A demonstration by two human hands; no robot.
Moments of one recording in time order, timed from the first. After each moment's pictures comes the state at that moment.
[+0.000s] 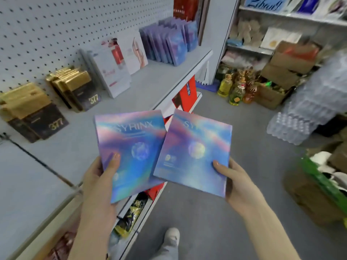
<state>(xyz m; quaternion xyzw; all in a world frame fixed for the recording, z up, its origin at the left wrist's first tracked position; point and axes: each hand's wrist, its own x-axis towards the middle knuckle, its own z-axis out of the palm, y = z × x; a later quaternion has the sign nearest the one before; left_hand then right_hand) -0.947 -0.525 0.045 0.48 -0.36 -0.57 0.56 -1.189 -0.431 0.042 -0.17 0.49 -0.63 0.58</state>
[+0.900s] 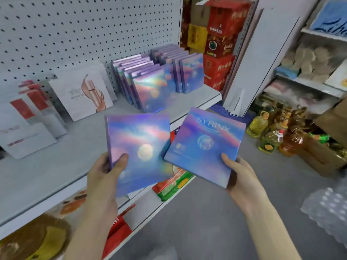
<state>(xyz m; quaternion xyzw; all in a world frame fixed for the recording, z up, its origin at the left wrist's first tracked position) -1.382 -0.804 0.064 0.55 -0.32 -0.45 0.62 -1.646 -0.804 0.057 -0.20 0.44 -0.59 0.65</state>
